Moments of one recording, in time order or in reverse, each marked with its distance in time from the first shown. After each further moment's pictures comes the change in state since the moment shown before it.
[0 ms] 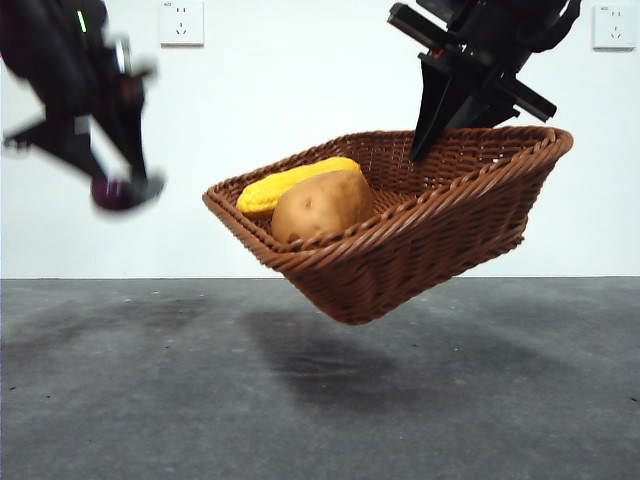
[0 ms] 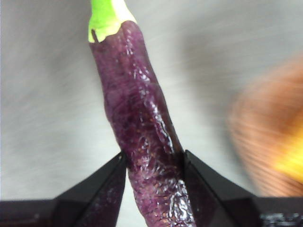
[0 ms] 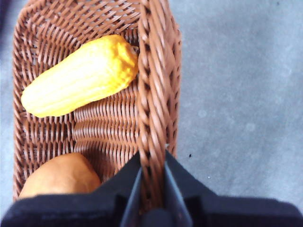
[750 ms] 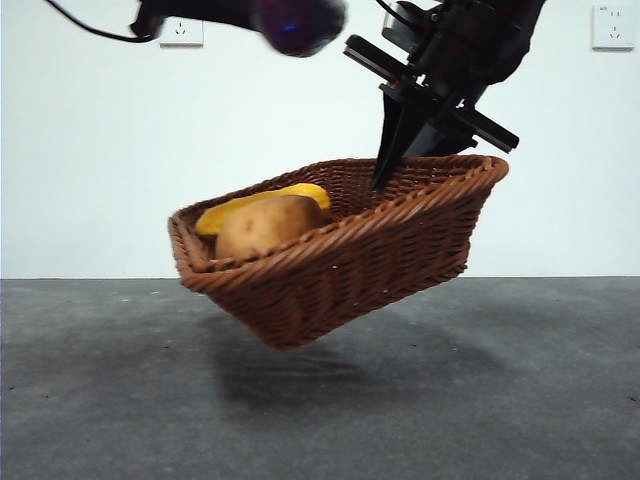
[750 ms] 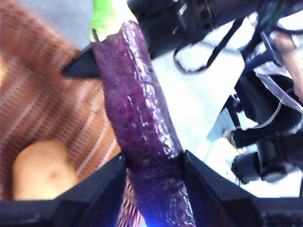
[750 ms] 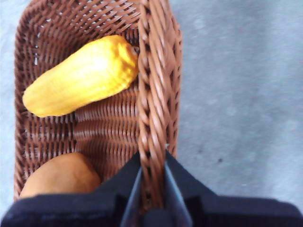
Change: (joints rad) left arm -0.505 -0.420 -0.374 0.383 0.132 -0.292; right arm 0.074 0.073 0.000 0.065 0.009 0.116
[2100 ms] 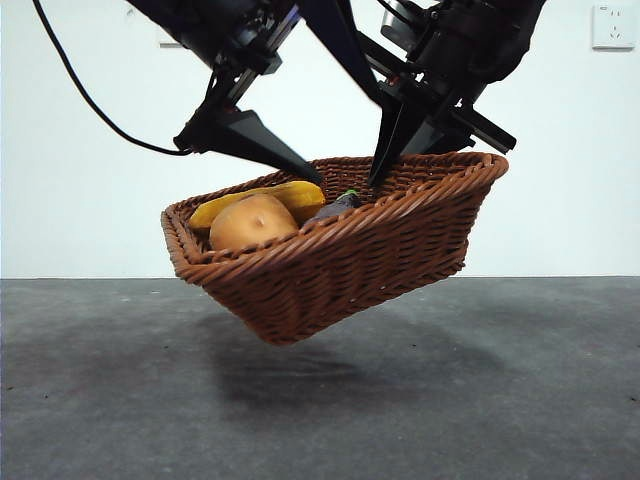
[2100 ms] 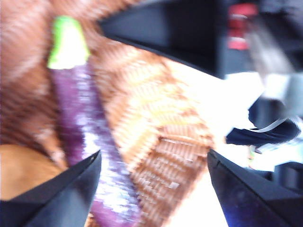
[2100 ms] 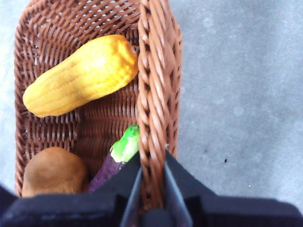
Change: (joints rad) left arm -0.031 0.224 0.005 0.066 -0.003 -0.209; right arm -0.001 0.000 0.000 0.000 -0.032 -0.008
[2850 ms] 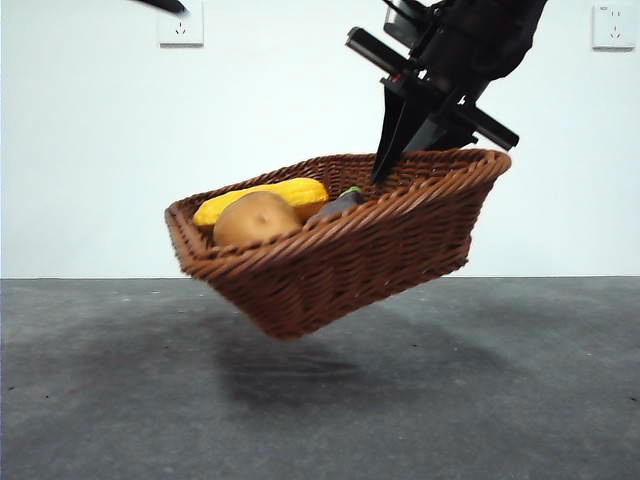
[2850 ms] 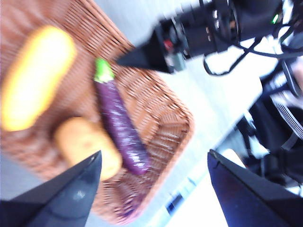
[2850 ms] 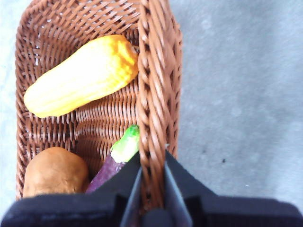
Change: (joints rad) left arm 0.185 -0.426 0.005 -0.268 -0.014 0.188; right arm -0.026 -0.019 0.000 -0.005 -0.004 0.000
